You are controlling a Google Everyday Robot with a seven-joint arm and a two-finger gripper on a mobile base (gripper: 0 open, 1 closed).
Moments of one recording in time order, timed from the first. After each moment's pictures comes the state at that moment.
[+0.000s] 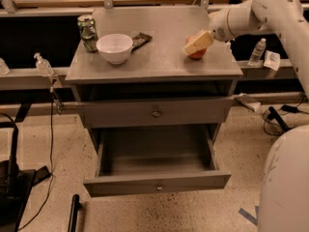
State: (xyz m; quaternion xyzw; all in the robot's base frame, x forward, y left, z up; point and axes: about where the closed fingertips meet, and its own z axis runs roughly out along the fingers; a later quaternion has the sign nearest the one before) arm 0.811 -0.168 0.906 -0.44 0.75 0.08 0.48
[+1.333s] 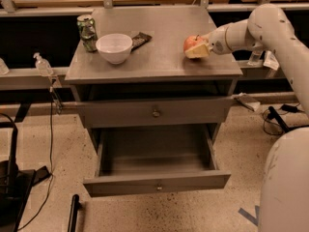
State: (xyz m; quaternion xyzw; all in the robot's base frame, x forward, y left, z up) arm 0.824 -0.180 0.854 -0.39 0.78 0.11 0.48
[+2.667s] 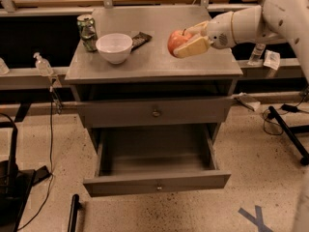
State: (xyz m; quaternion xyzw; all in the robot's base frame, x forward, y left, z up) arm 0.730 -0.110 0.926 -0.50 0.68 0.23 0.49
